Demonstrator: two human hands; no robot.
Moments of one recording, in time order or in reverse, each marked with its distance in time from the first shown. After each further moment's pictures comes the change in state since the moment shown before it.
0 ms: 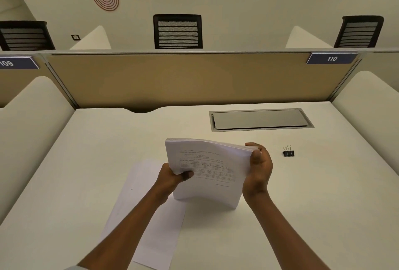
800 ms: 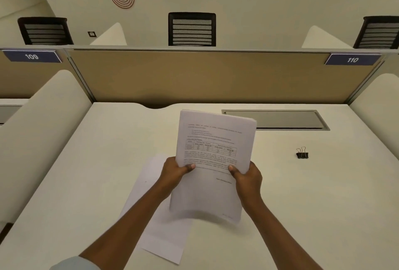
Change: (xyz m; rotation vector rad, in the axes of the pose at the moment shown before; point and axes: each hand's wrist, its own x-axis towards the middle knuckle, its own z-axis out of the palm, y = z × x) left_hand -0.004 -0.005 -0.030 0.079 0.134 -0.123; right_hand -0.027 0.037 0.018 -0.383 -0.101 0.339
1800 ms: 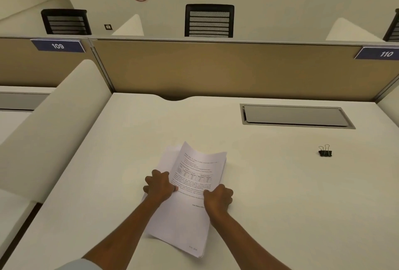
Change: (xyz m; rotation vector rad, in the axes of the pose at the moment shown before) left_hand -0.011 -0.075 -0.078 1.133 0.163 -0.403; right_hand -0.064 0.066 0.128 -0.540 -0.127 0.422
